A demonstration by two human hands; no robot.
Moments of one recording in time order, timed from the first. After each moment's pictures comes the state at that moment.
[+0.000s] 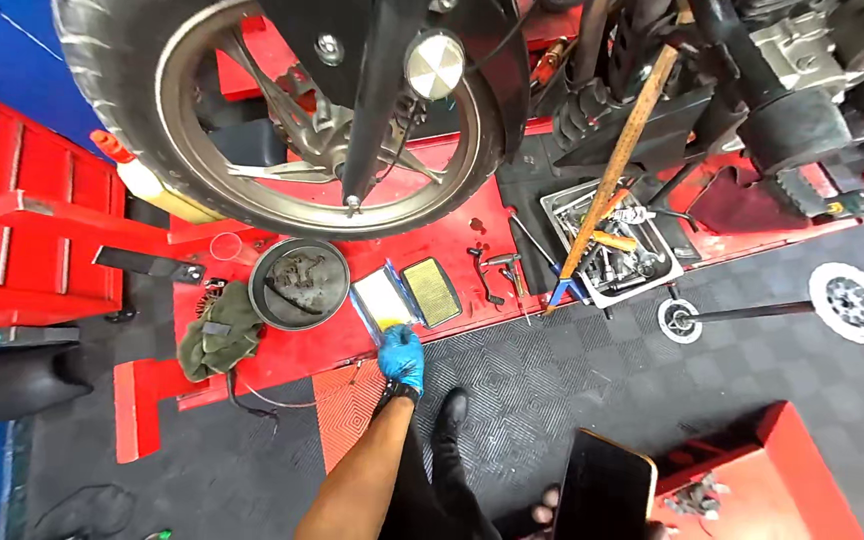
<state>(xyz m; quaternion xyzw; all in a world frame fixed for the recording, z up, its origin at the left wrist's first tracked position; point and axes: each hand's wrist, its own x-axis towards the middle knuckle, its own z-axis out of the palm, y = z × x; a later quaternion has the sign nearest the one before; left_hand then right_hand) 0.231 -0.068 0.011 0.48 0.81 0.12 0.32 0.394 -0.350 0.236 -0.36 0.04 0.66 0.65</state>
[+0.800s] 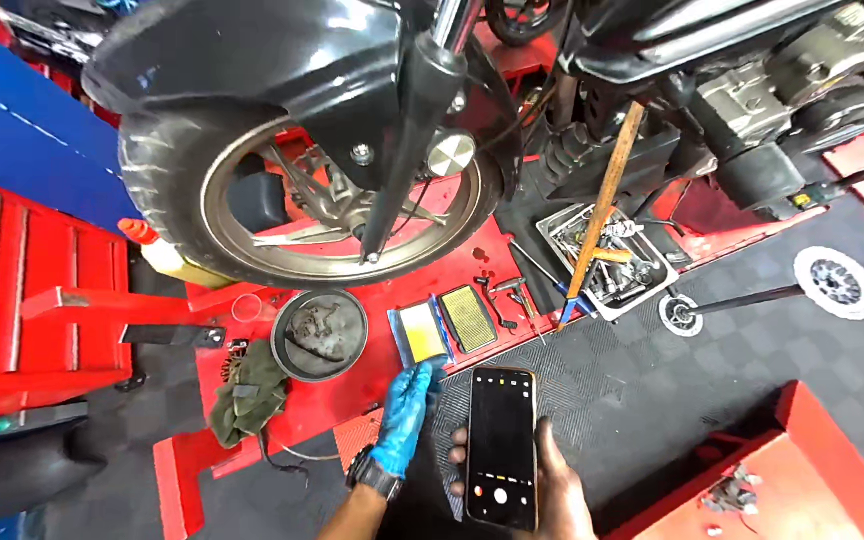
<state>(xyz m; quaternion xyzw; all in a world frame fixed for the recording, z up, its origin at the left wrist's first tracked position) 0.160 -0.036 0.146 0.47 0.50 0.27 0.67 0.301 -0.180 0.239 -0.19 0.04 0.75 0.64</state>
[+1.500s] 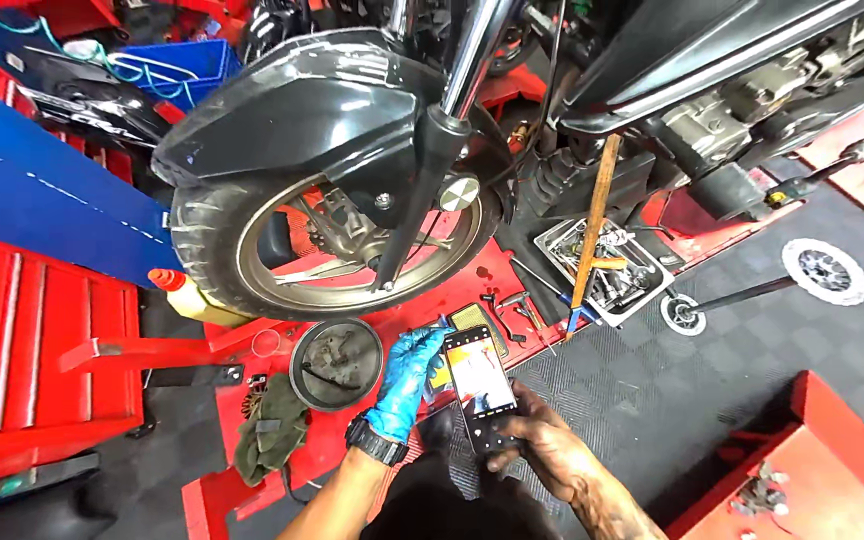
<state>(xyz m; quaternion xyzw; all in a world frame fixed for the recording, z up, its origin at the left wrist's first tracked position) 0.168 0.048 0.227 0.45 0.48 0.28 0.70 0.320 -0.110 0.268 -0.51 -0.06 0.69 0.51</state>
